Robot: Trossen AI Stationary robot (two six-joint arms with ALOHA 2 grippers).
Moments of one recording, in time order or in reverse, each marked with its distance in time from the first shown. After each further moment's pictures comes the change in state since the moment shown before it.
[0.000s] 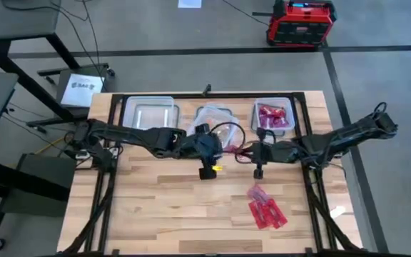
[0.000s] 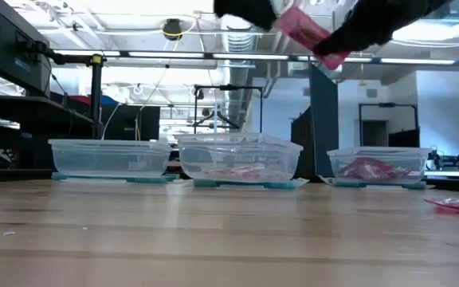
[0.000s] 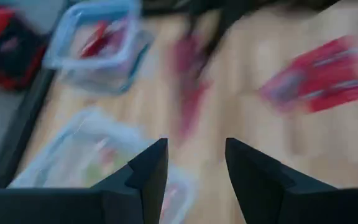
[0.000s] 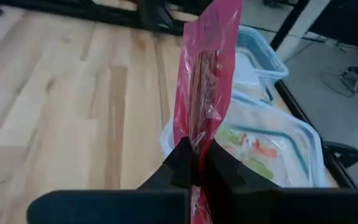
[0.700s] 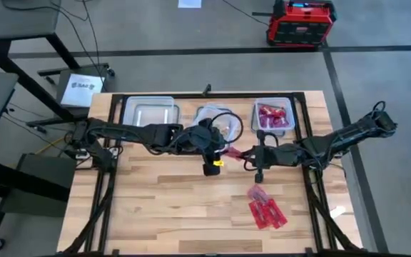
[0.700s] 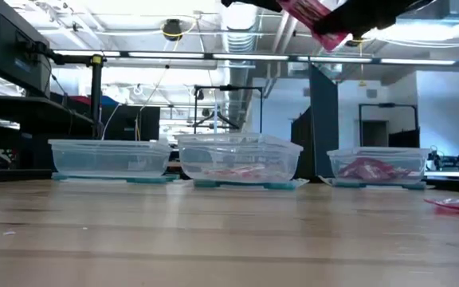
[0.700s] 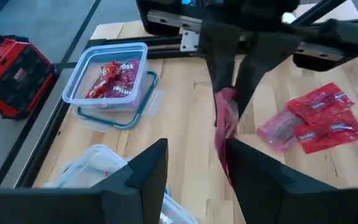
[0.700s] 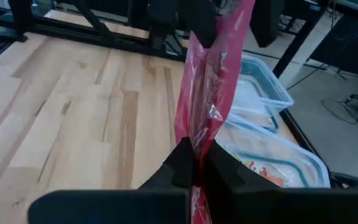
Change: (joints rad) left arm 0.028 -0.005 0.015 0.082 -0.024 0.021; right arm 0.055 -0.004 0.001 0.099 0.005 -0.038
